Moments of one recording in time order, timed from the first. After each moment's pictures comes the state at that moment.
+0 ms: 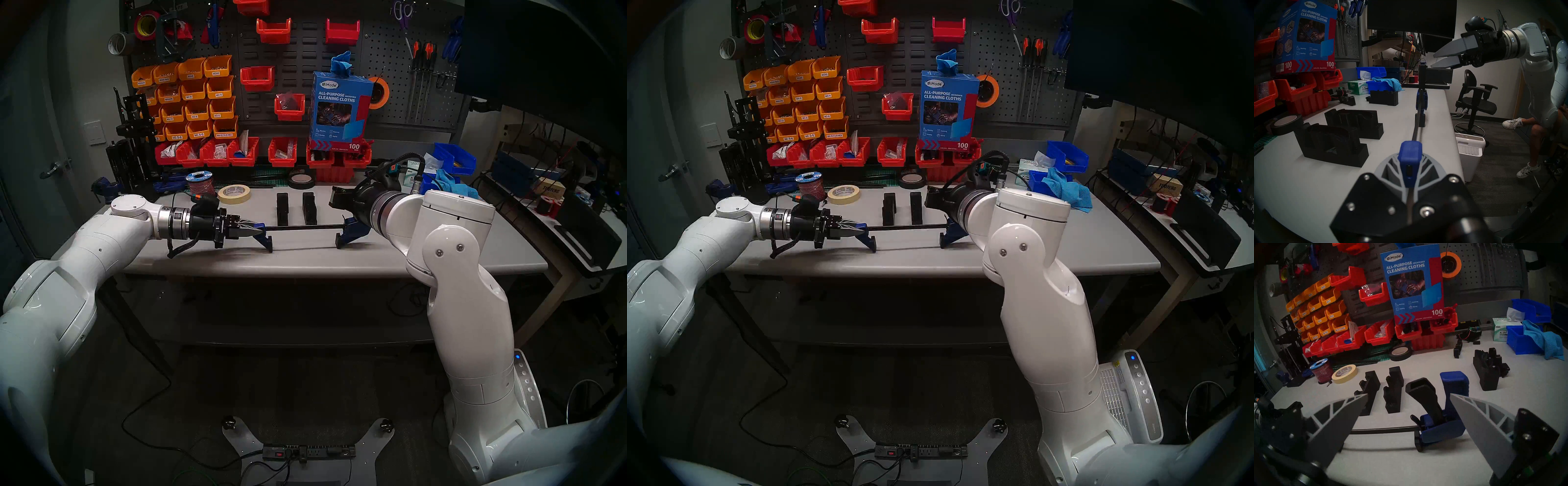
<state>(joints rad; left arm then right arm) 0.53 -0.92 -0.72 -0.60 -0.81 -0.14 -1.48 -1.29 -1.42 1.23 -2.21 0.95 0.96 -0.87</state>
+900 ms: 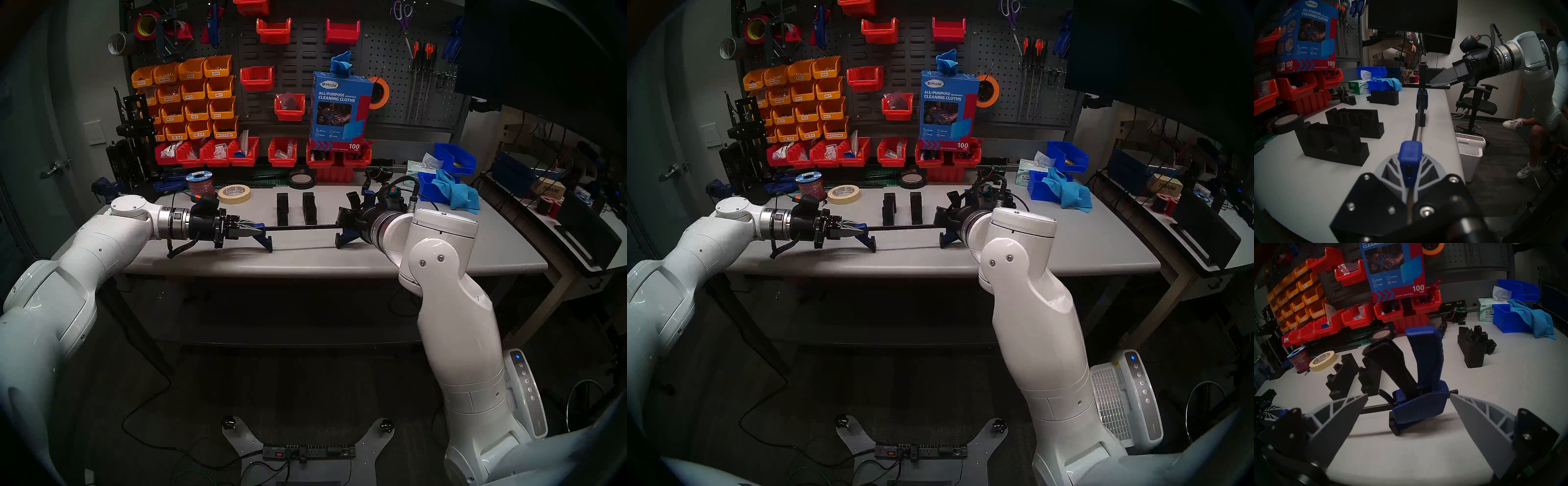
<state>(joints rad) 0.53 -0.92 -0.72 -0.59 -0.81 -0.14 -1.49 -1.34 -1.44 1.26 -2.15 0.89 0.96 -0.86</state>
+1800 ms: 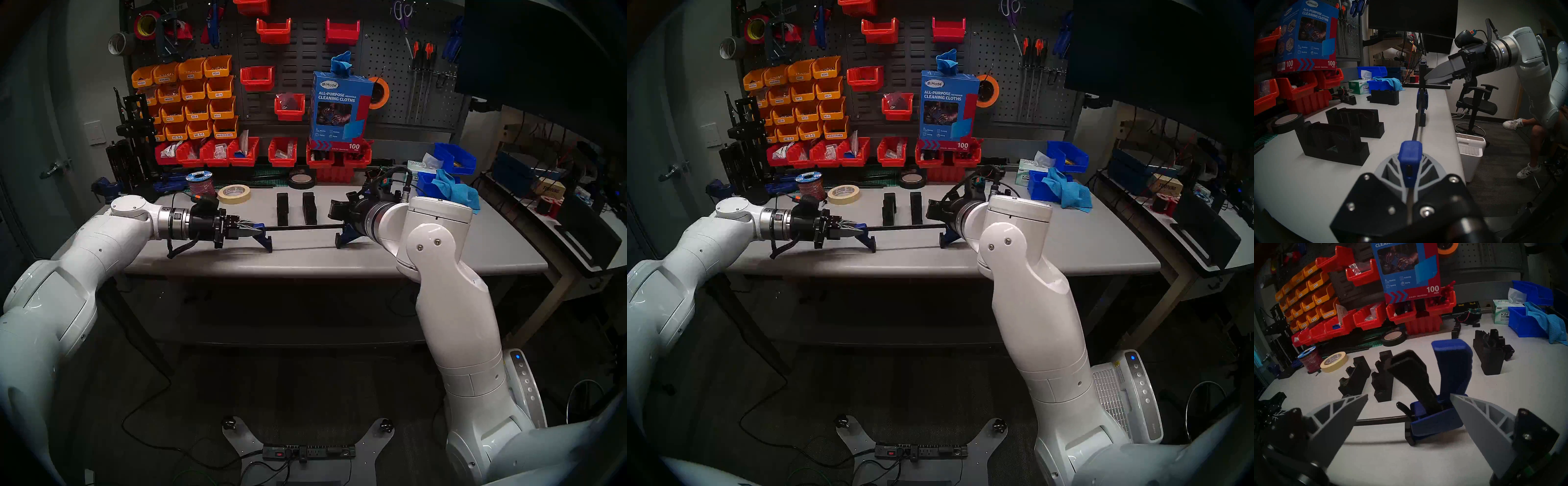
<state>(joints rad) 0.53 -0.92 -0.72 -0.59 -0.81 -0.14 -1.49 -1.26 -1.43 1.24 -2.10 0.96 0.96 -0.83</state>
